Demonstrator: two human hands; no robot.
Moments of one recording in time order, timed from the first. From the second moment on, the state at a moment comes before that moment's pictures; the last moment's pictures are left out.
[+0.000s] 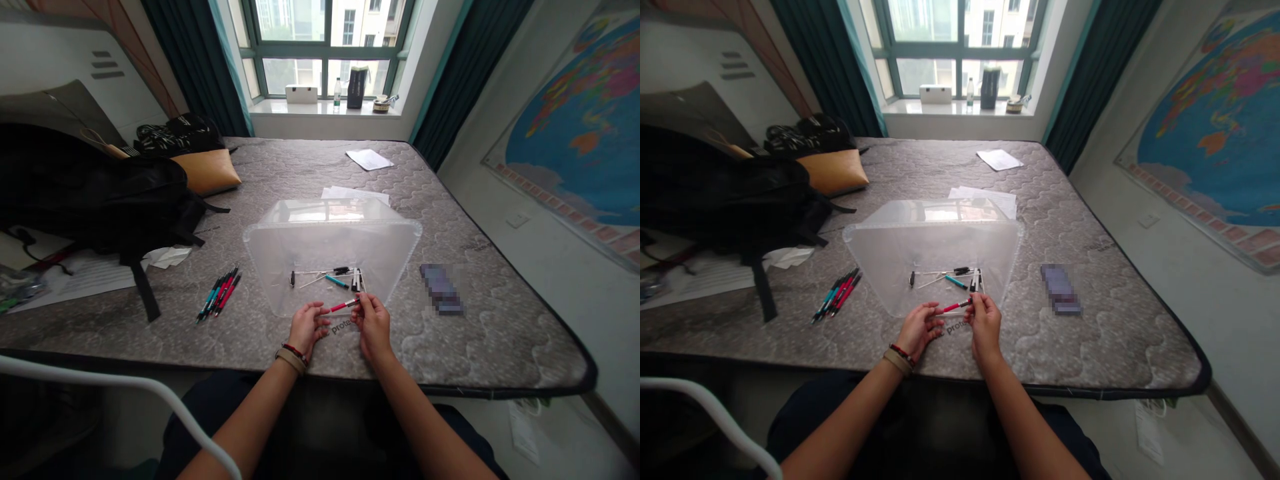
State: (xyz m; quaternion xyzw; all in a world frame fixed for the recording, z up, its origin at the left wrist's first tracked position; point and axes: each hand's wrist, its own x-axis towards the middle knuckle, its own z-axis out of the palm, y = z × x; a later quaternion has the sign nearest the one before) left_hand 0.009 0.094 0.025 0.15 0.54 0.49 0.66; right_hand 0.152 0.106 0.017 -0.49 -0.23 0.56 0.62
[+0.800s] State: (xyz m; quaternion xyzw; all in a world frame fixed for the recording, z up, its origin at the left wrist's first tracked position) left_hand -0.023 0.099 0.040 0.53 0.63 0.49 0.30; right_hand 0.156 0.106 0.006 -0.51 -0.34 0.59 0.52
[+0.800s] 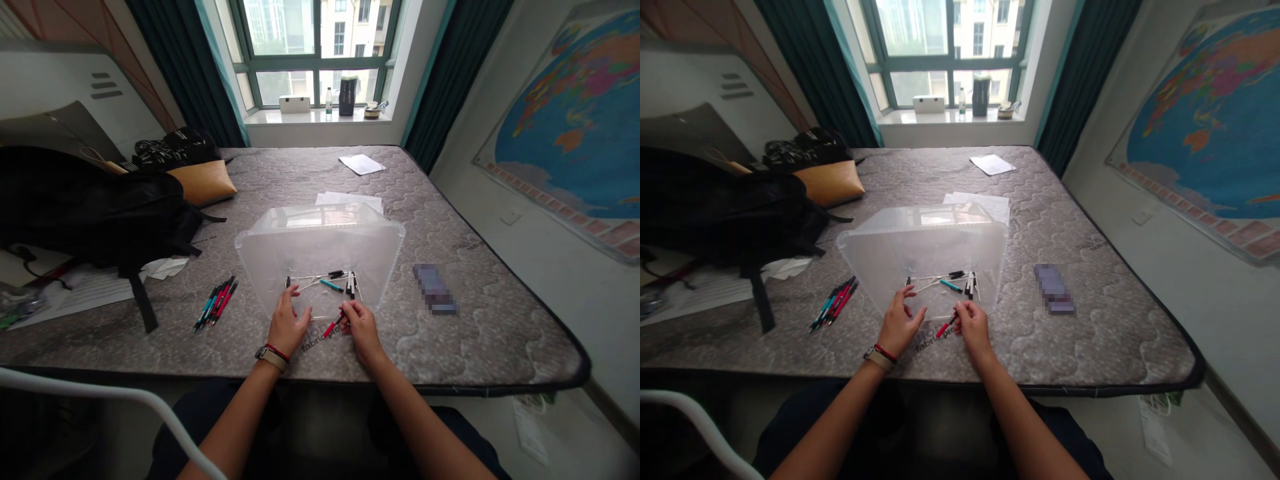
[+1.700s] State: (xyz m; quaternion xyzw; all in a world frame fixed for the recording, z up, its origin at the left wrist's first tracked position) left_hand -0.016 0.096 0.051 0.51 0.52 0.48 0.49; right_hand 0.140 0.094 -0.010 -0.45 -0.42 0.67 0.41
